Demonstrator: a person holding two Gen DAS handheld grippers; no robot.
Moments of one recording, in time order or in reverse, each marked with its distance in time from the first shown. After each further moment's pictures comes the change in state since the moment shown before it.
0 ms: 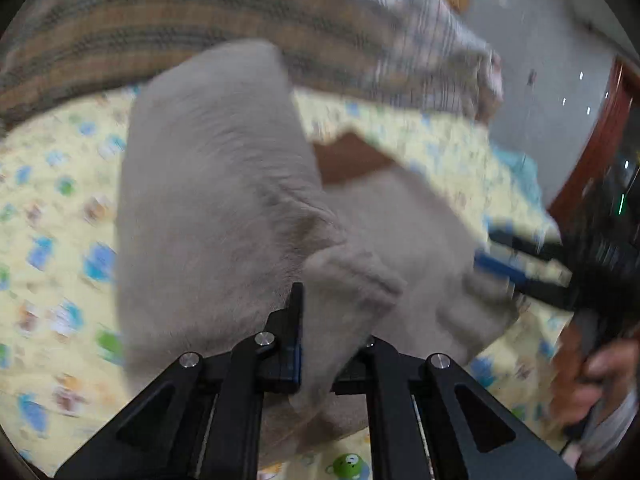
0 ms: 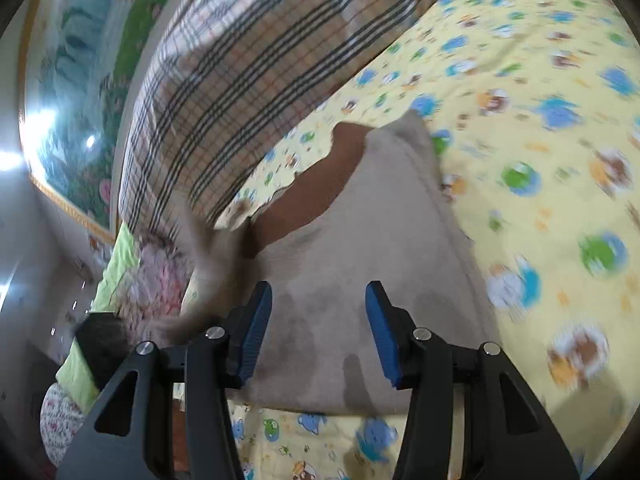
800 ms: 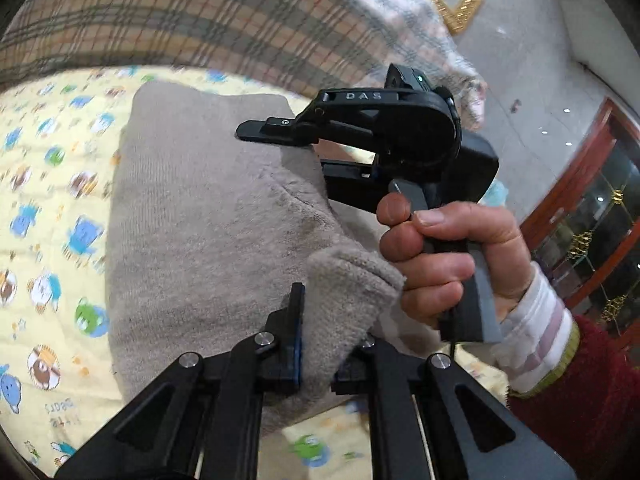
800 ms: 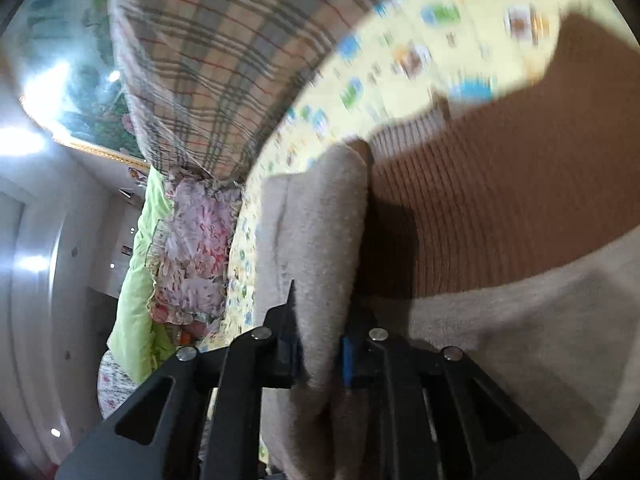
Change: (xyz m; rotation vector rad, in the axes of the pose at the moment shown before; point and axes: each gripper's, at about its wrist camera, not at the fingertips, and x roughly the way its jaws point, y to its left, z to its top) left arm -0.034 0.003 0.002 -0.094 -0.045 -0.166; right arm 0.193 0.061 0.068 -0.004 0.395 0.253
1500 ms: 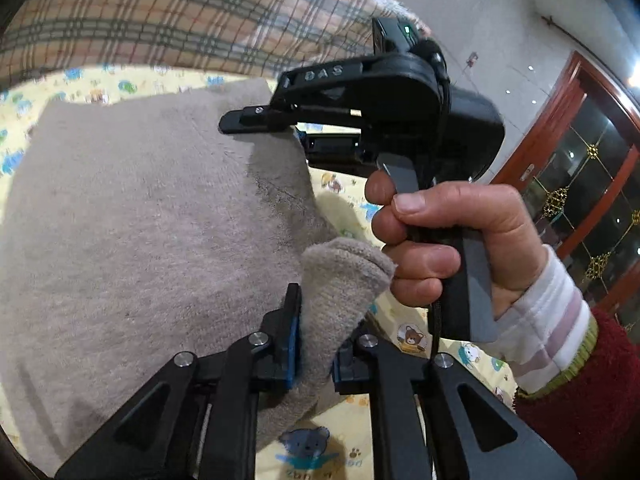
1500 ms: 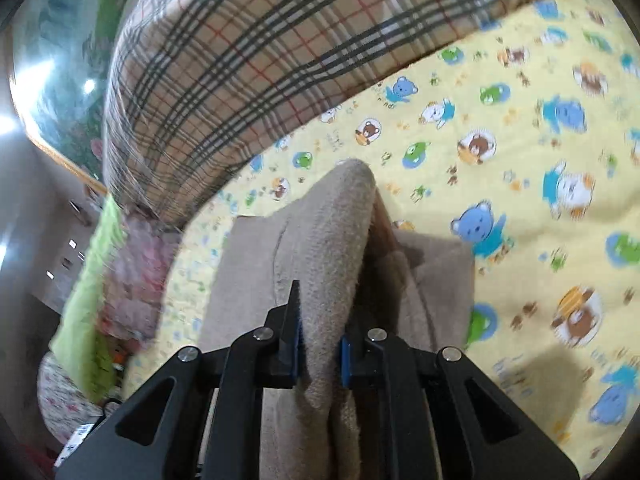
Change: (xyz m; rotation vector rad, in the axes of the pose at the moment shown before) left arm 0.103 -0.111 -0.004 0.099 0.120 -0.103; right arm -0.142 -0.043 0.023 -0.101 -0.161 -0.291
